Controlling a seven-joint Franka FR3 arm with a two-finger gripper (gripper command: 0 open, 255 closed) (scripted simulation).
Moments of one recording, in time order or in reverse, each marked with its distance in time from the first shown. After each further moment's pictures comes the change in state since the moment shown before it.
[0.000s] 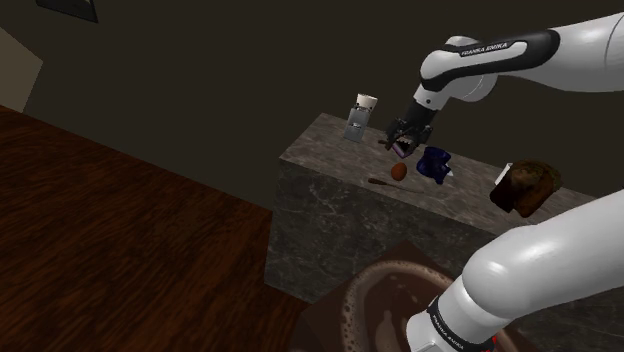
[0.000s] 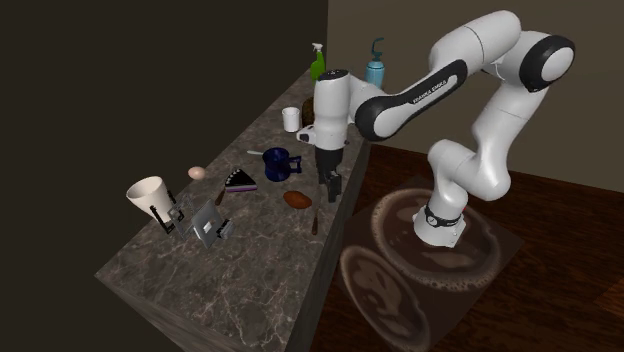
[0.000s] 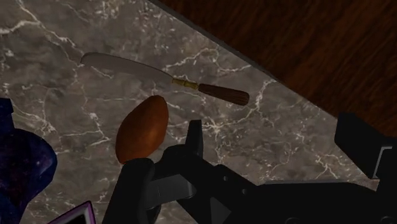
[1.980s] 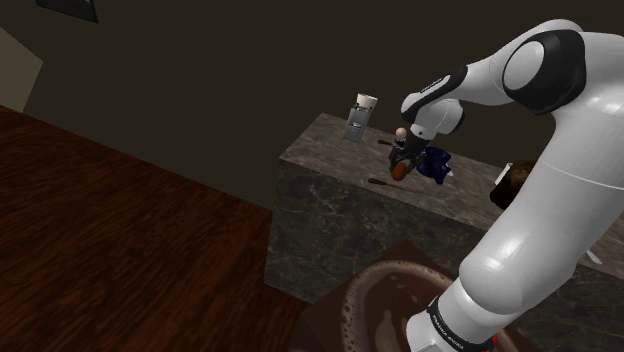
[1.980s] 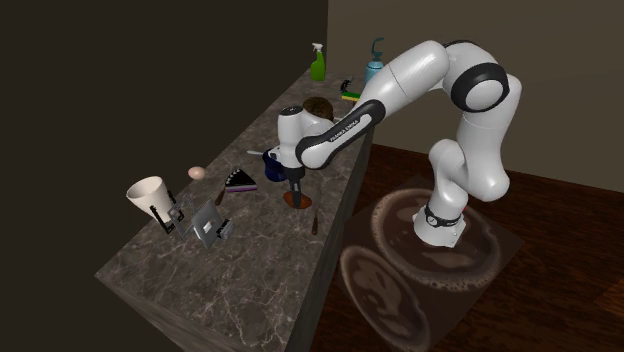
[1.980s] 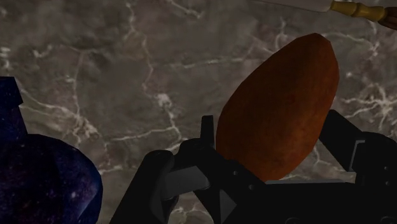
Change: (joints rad) arm -0.071 0.514 -0.149 0.172 0.227 0.258 -0.276
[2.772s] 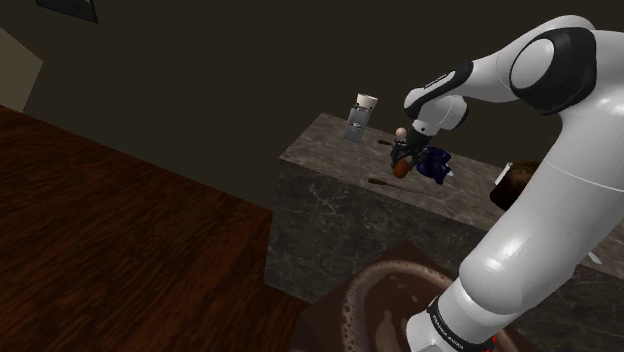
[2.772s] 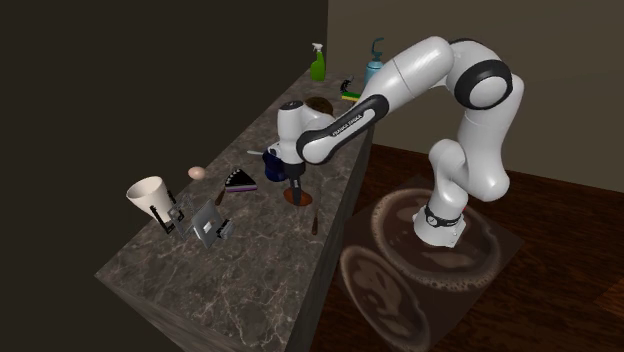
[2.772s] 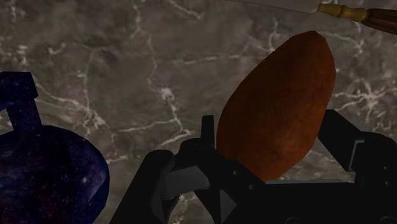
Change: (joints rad) arm 0.003 -0.030 -0.006 0.011 -0.025 -0.035 0.018
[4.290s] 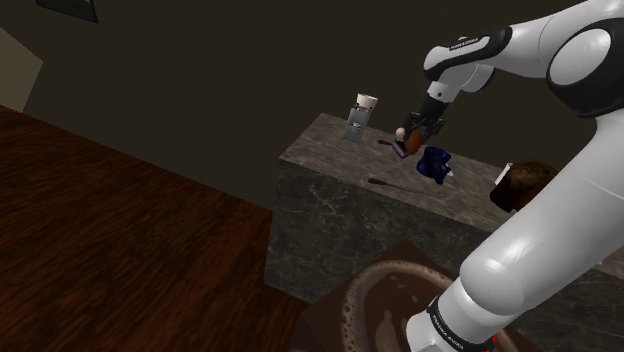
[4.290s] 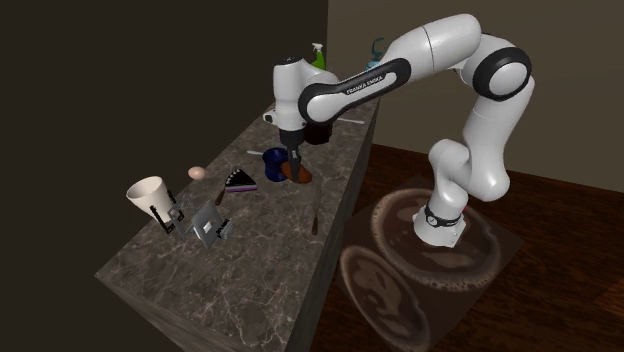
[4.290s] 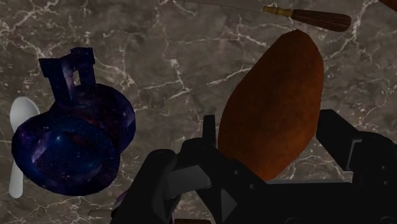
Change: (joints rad) arm 0.013 -0.145 -0.004 0.166 -0.111 -0.283 0.099
